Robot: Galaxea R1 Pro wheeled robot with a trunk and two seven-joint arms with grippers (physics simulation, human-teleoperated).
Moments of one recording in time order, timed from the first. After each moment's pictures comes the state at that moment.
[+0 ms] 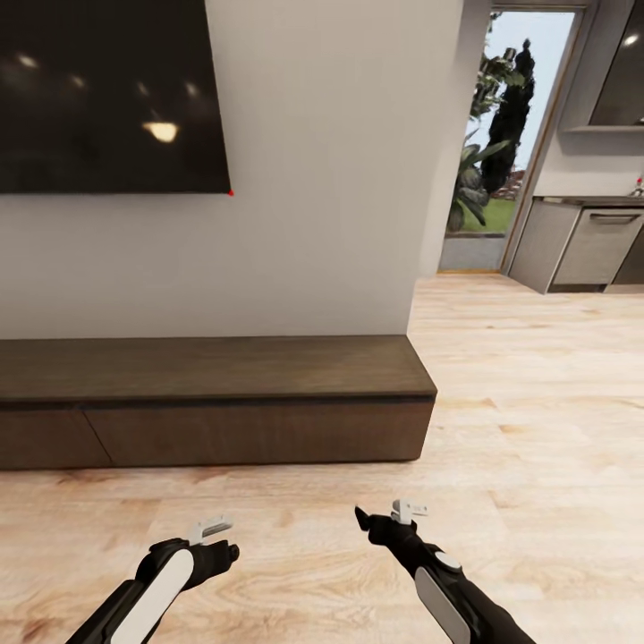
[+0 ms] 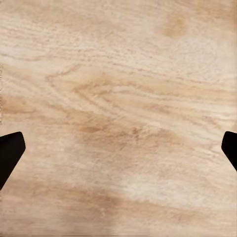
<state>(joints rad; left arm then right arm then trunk) -0.32 0.19 -0.39 -1.14 0.94 0.64 0.57 -0.43 -0.04 0.44 -0.71 -0.65 0.02 0.06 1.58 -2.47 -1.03</state>
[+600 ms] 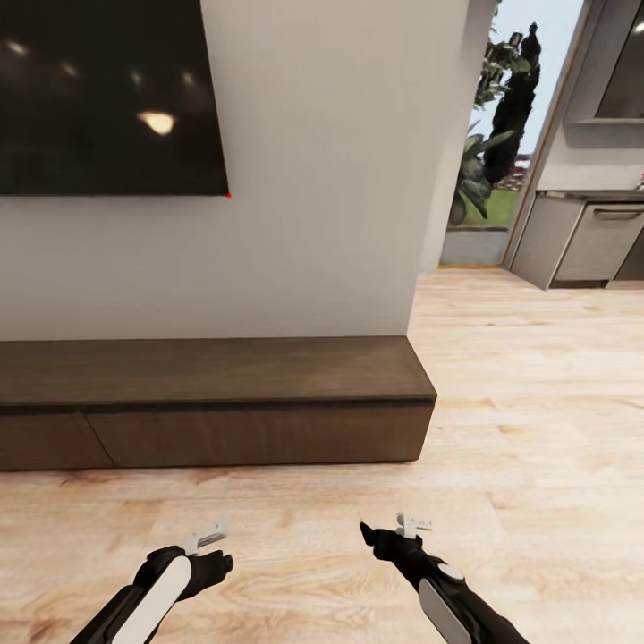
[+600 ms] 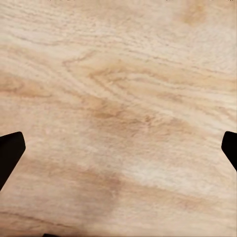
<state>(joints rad) -0.32 0.19 -0.39 -1.07 0.94 0.62 0.57 -0.43 -0.04 0.44 -0.63 -0.65 0.02 0.05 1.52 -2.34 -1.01</state>
